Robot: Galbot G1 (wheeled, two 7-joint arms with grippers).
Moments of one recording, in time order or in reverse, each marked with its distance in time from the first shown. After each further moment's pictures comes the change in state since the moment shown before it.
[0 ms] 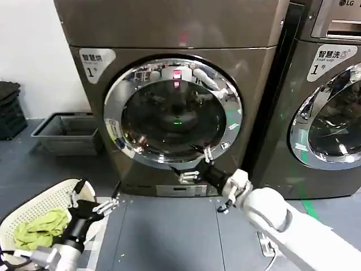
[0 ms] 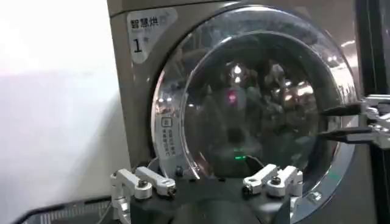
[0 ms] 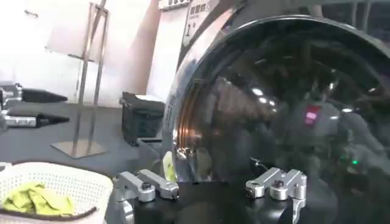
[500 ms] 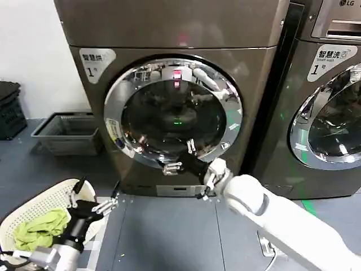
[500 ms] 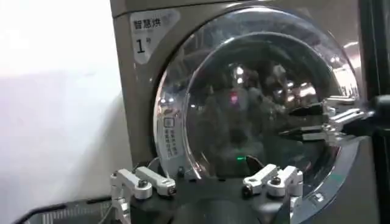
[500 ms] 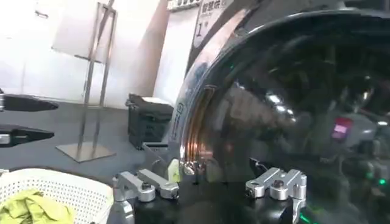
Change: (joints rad) left arm -0.002 -0.015 -0.001 0.004 0.002 -0.003 0.000; right arm 0.162 0.091 -0.155 -0.114 0.025 -0.016 0.051
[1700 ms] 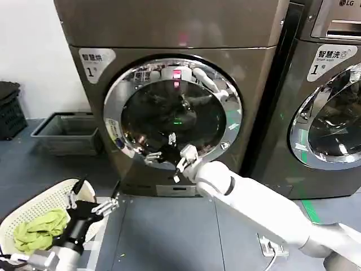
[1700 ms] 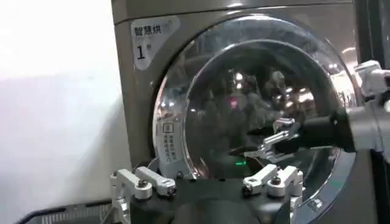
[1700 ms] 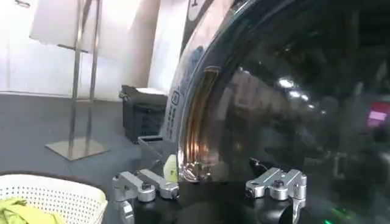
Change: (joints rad) left arm 0.020 -0.011 0.002 -0.033 0.004 -0.006 0.000; right arm 0.169 0.165 -0.147 -0.193 0.067 -0.013 0.085
